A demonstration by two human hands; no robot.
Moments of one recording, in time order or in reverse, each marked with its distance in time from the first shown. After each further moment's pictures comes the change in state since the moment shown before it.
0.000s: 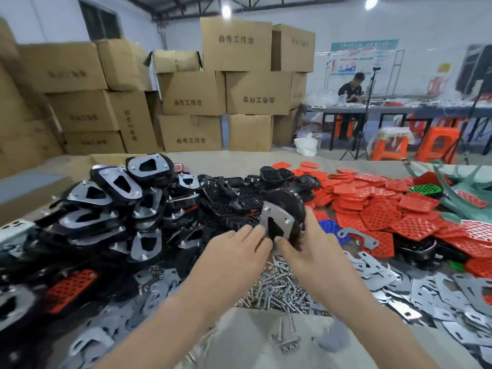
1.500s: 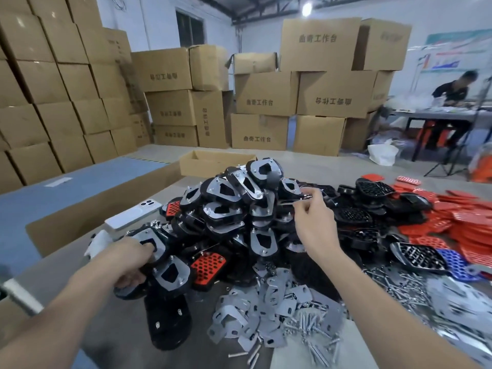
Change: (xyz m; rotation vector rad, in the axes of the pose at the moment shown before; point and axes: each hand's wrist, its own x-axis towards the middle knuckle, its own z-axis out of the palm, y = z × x) left_hand -0.232 -0.240 -0.091 -0.567 -0.643 -1.823; right_hand 0.093 -0.106 0.168 0.210 0.036 0.053
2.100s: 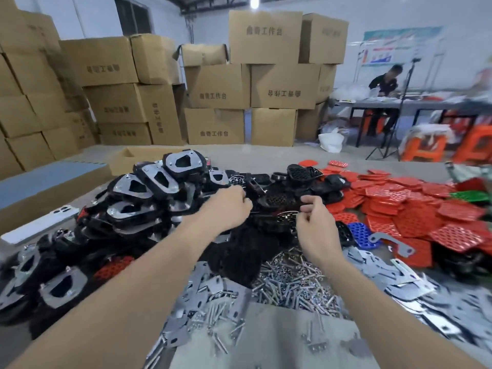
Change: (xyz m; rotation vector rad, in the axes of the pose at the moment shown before) left_hand -0.114 0.233 0.189 0.361 0.016 0.935; right_hand -0.003 0.100 -0.136 -0.181 0.150 0.095
